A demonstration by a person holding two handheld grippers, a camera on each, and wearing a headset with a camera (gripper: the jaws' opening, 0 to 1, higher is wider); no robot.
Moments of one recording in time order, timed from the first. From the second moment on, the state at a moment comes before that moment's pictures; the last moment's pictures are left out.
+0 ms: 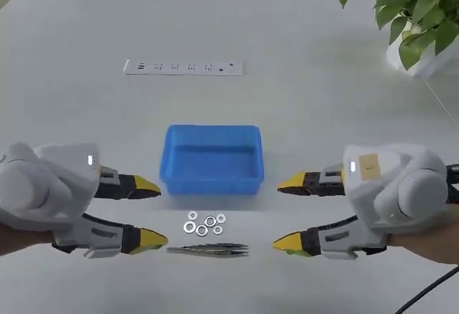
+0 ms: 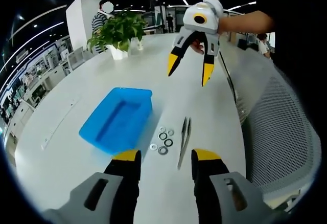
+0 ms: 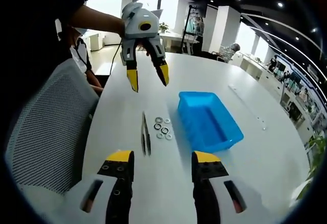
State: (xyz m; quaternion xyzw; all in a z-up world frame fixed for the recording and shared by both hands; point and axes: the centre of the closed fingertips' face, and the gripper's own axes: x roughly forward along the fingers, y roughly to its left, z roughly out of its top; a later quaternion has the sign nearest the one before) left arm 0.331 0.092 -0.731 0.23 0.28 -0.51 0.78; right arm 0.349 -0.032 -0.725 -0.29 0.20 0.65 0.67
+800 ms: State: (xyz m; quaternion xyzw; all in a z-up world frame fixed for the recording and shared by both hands) left arm 0.315 0.085 -0.772 0.27 0.33 -0.55 0.72; right arm 0.331 -0.002 -0.760 -0.35 0.21 0.70 0.59
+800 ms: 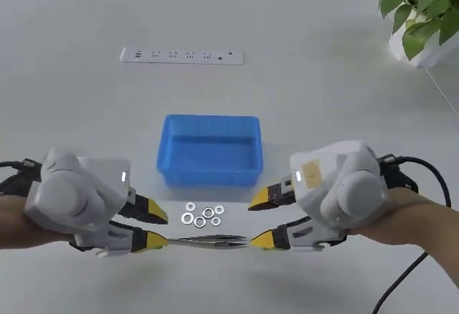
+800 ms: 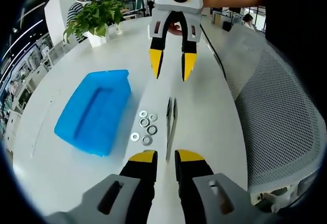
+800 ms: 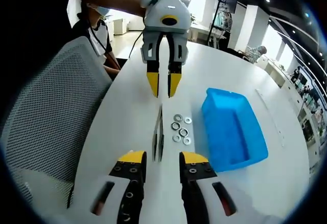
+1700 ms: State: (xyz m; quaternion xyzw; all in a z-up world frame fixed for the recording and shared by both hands) left arm 0.317 0.089 -0.804 0.32 0.35 -0.57 0.68; right arm 0.329 0.012 -0.802 -0.37 0.25 0.69 0.57
